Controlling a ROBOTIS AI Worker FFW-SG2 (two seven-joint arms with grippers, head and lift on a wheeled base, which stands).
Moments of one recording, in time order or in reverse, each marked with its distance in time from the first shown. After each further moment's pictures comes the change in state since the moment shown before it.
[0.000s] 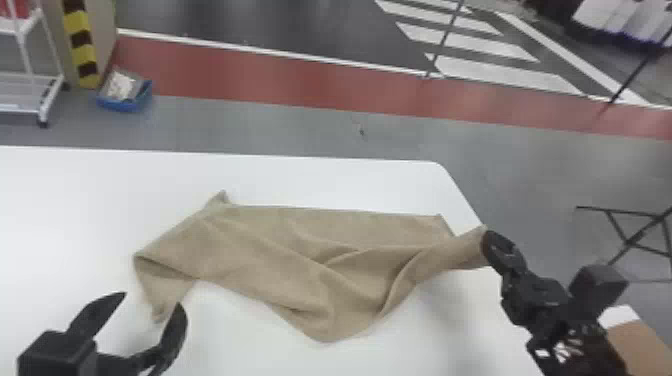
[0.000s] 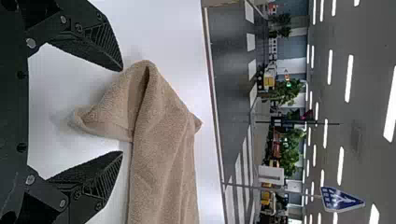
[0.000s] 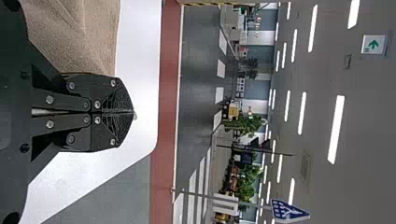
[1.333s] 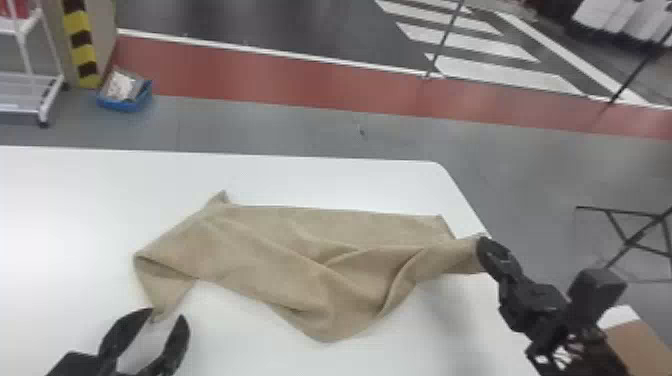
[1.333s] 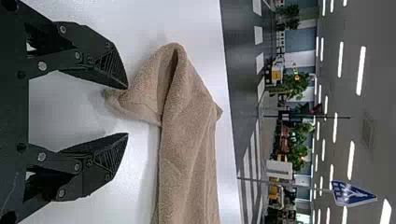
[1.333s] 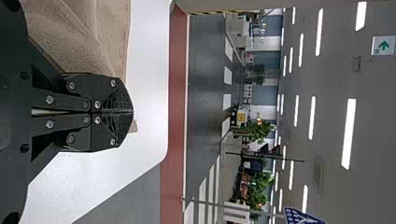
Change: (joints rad) left arm -0.010 -0.012 -0.041 0.100 -0.019 -0.062 0.003; right arm 0.011 0.010 -0.009 -0.017 -0.013 0.051 0.041
